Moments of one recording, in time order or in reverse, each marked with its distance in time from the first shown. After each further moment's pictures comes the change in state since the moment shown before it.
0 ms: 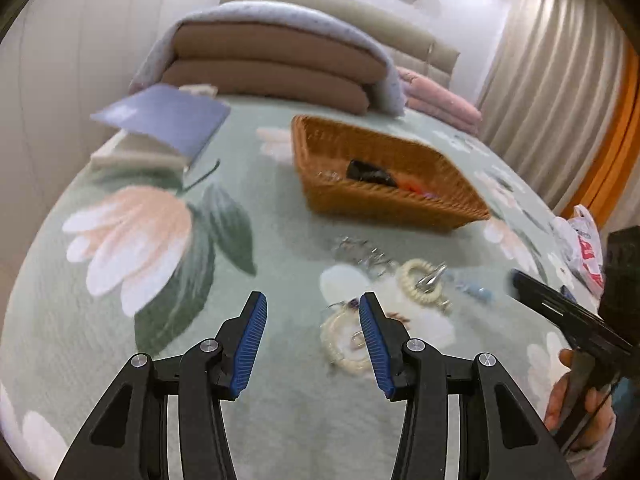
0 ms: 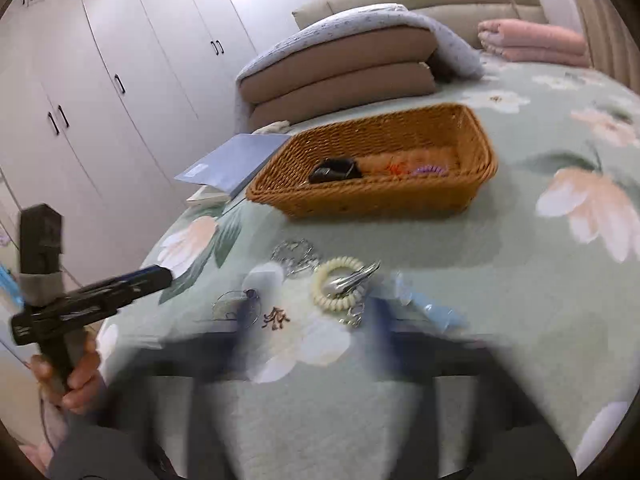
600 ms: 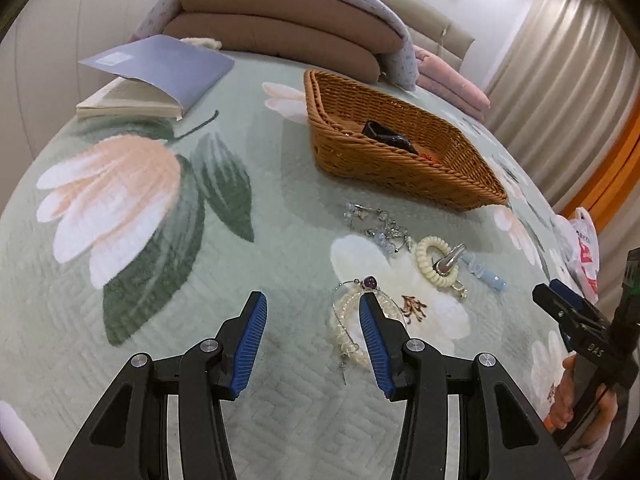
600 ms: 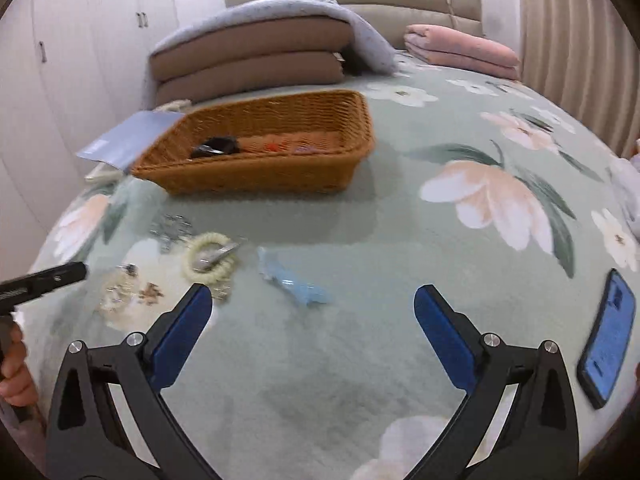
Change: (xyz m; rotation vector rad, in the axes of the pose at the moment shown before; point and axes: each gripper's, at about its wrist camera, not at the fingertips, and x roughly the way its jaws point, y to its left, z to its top) left arm 0.030 0.011 -0.012 -0.059 0.098 -0.041; right arm 0.013 -0.026 -0.016 -0.038 0.063 -0.438
